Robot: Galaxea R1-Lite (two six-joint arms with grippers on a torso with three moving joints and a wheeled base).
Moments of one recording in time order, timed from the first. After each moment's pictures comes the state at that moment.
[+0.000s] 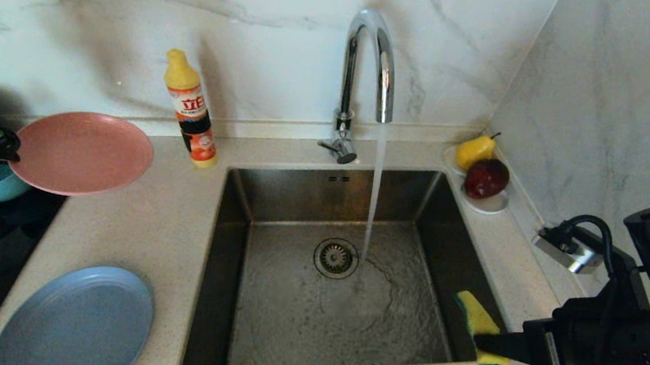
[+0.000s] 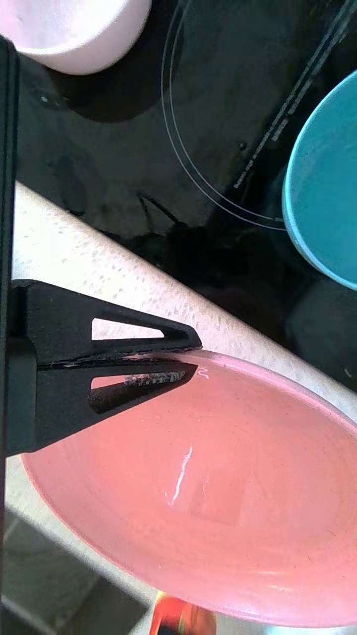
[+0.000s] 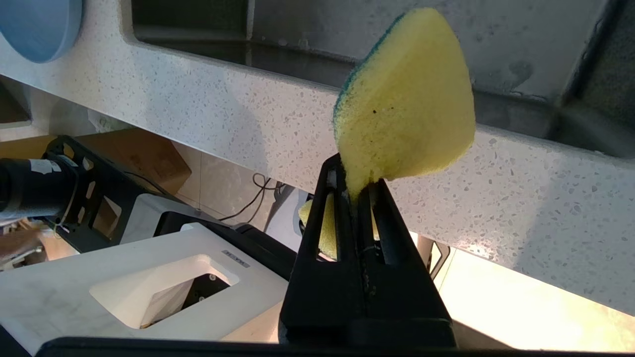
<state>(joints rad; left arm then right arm) 0.52 1.86 -1.60 0.37 -0.21 -0.36 0.58 1.37 -0.97 0.32 0.12 0.36</state>
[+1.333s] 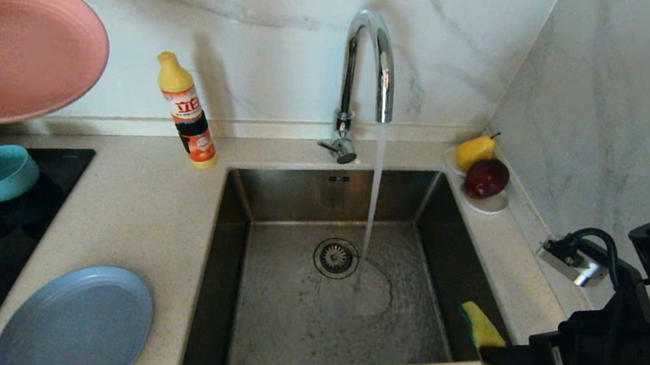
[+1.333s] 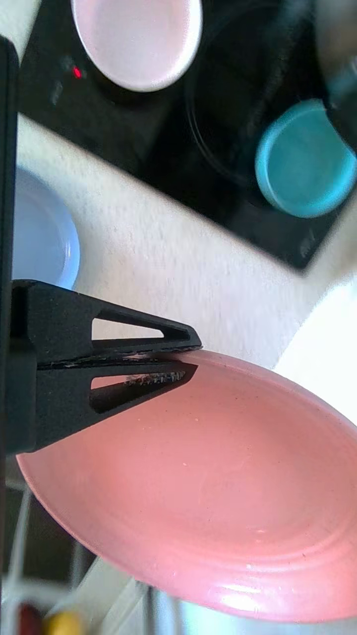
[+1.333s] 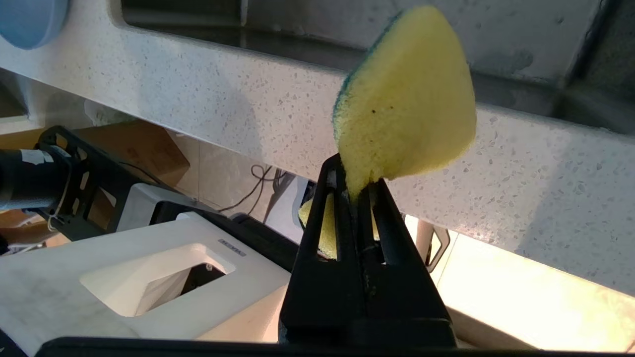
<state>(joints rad) 0.60 1.33 -1.54 0.49 -0.37 -0.42 0.58 1.35 -0.93 0.32 0.12 0.37</state>
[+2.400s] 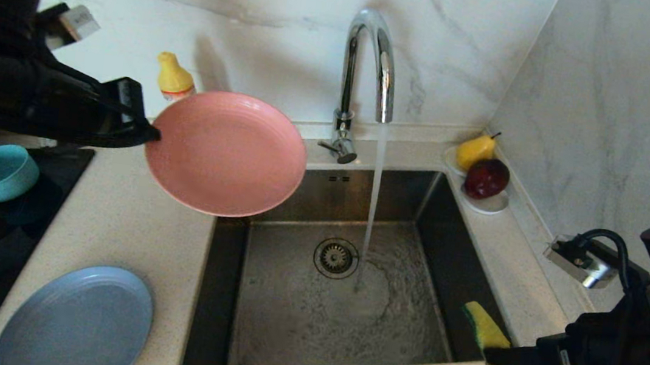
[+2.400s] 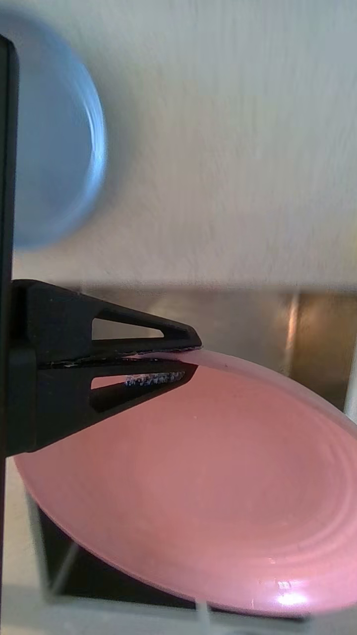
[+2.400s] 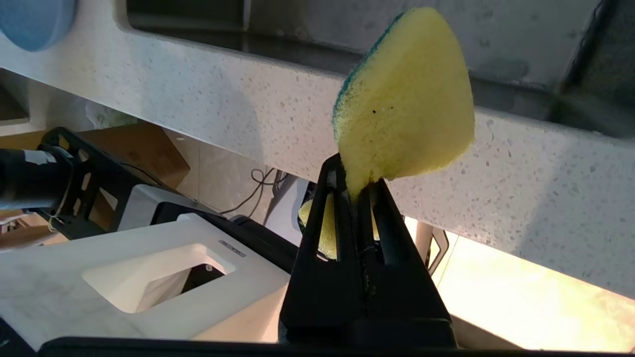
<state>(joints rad) -0.20 1.56 -1.51 0.46 0.01 -0.37 0.58 1.33 -0.92 0.32 0.12 0.36</state>
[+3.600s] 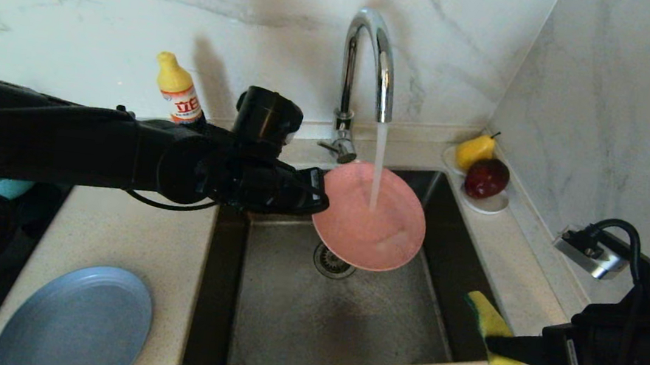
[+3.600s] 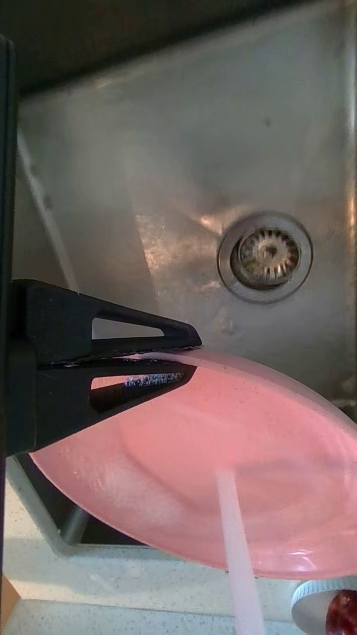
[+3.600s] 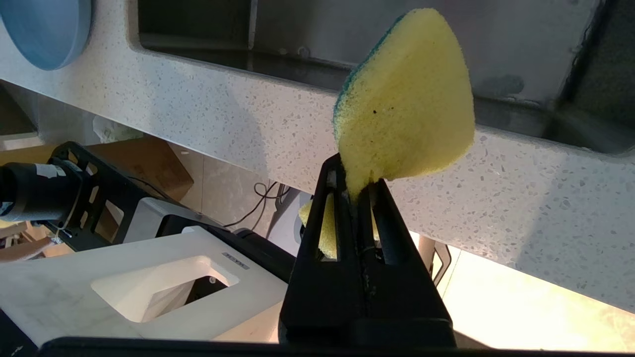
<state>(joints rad) -0.54 2.02 -1.55 0.06 0.02 -0.52 0.57 1.31 -0.92 0.29 0.12 0.36</state>
